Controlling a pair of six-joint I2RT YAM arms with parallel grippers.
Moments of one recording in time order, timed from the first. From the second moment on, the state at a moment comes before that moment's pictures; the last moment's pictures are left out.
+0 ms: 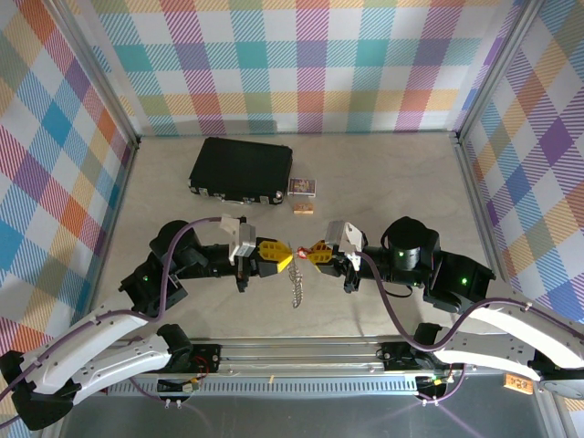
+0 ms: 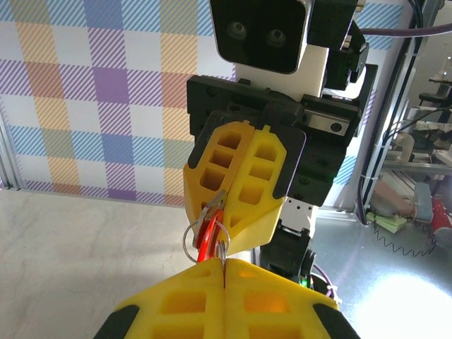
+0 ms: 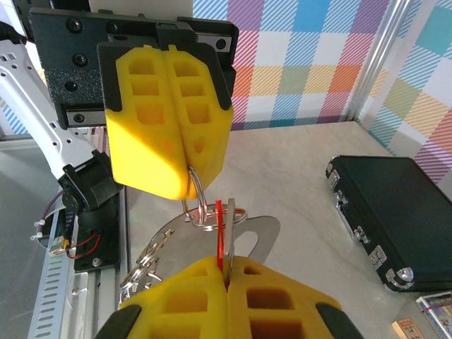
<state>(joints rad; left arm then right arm) -0.86 0.78 0.84 -0.05 0.62 -0.06 1.11 0.84 1.07 -0.49 -0.16 -0.17</state>
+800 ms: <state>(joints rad) -0.86 0.83 0.89 -0.19 0.61 -0.02 1.11 0.86 1.07 -0.53 -0.10 -0.20</state>
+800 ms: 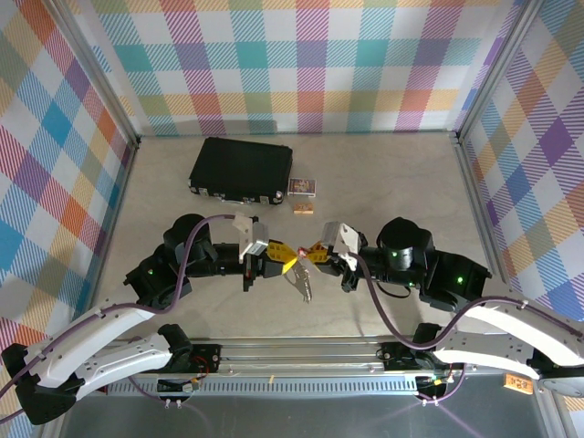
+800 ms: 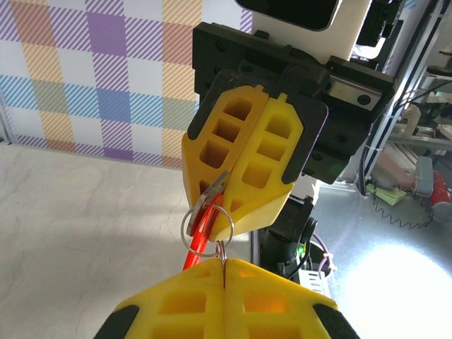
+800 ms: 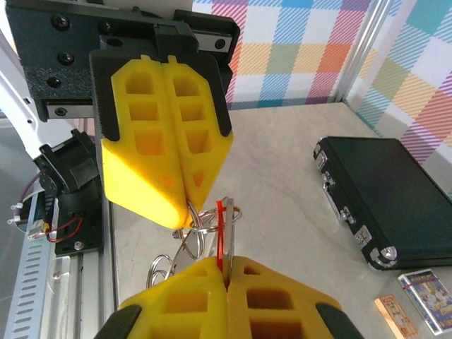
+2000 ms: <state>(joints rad) -0.86 0.65 0.60 -0.09 0.13 -0.18 0.85 1.16 1.19 -0.72 0.02 -0.02</state>
